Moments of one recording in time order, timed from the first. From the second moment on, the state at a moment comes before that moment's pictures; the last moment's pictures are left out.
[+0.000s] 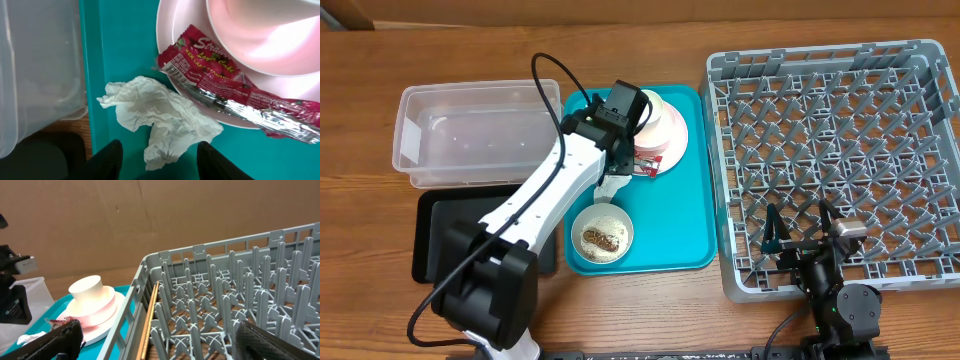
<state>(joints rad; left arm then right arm) -0.46 1.83 1.42 -0.89 -0.26 -0.43 0.14 0.01 0.02 -0.03 -0.02 0.23</state>
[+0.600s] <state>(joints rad) -0.46 1.88 1.42 -0.87 -0.27 -0.35 0.14 0.01 0.02 -0.04 -0.02 0.23</state>
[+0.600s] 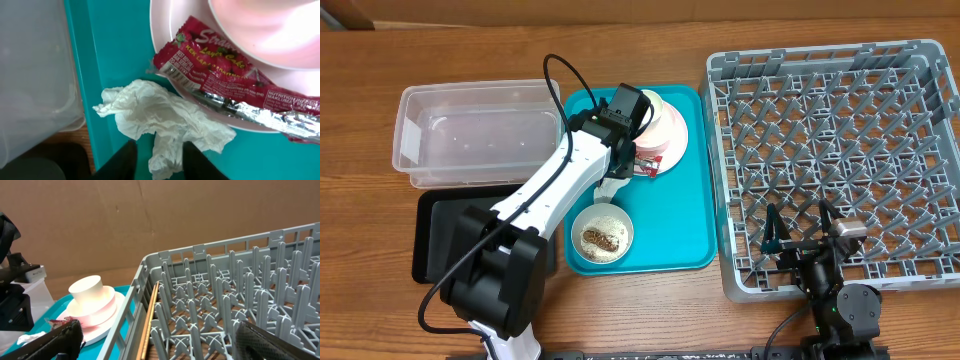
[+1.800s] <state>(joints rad) -0.43 1.88 1.15 -0.52 -0.27 -0.07 0.14 0.01 0.02 -0.03 -0.02 0.23</state>
